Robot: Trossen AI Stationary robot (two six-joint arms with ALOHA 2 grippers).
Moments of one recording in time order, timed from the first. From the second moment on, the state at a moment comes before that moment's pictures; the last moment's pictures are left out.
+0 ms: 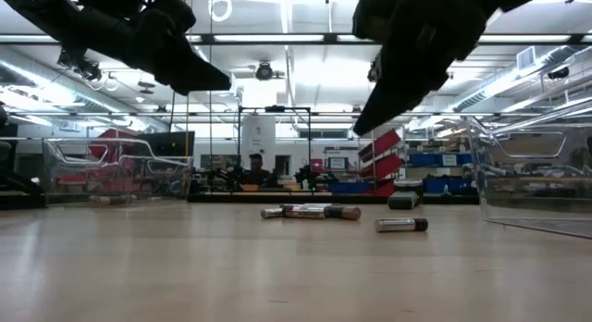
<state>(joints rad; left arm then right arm) 0.15 0.94 0.44 0.23 -0.03 0.09 0.27 1.61 0.97 -0.25 0.25 0.36</state>
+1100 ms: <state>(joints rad) 0.15 0.94 0.44 0.26 -0.03 0.08 0.23 1.92 0.97 -0.14 0.46 0.54</state>
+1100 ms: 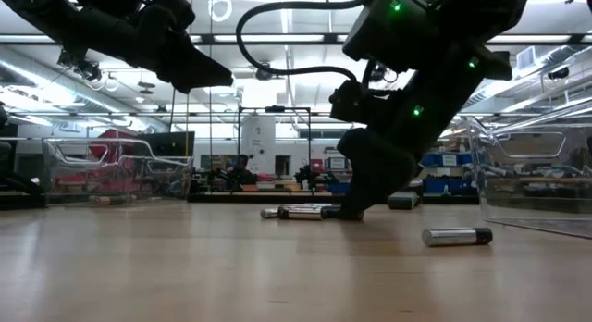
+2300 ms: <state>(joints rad) -0.01 1.36 0.44 0.76 0.14 0.13 0.24 1.69 0.97 0.30 0.47 0.01</state>
